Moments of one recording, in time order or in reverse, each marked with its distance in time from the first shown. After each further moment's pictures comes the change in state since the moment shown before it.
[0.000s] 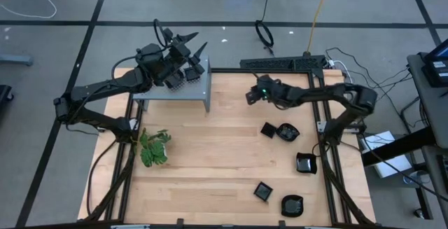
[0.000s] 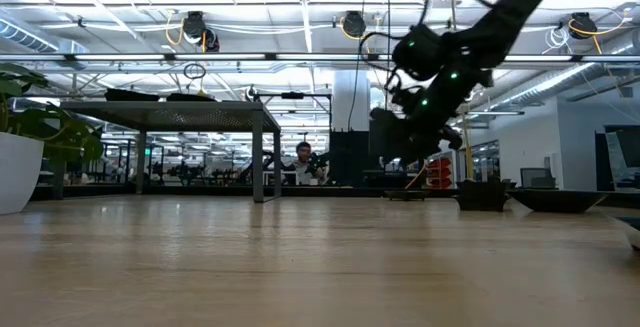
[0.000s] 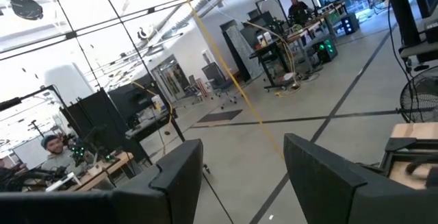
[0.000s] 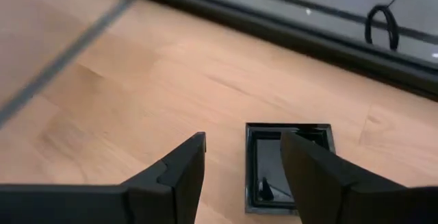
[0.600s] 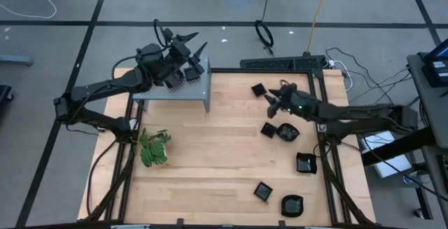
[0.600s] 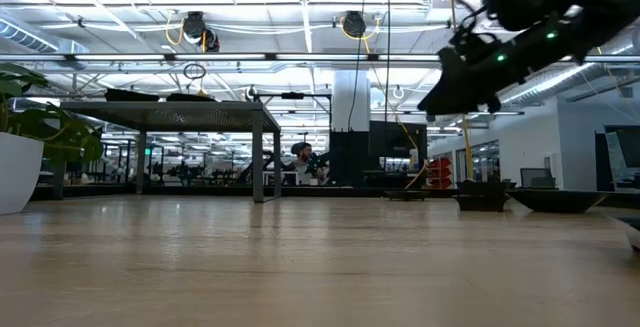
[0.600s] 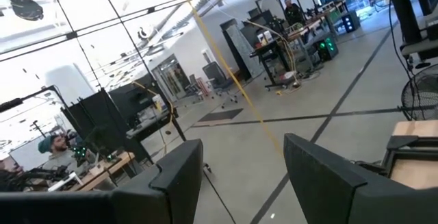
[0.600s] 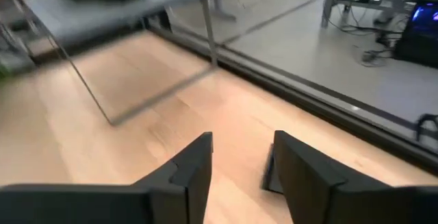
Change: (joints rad) left arm 0.002 0.000 0.000 -0.002 0.000 0.006; right arm 0.141 -0.589 -0.398 0.209 0.007 -0.239
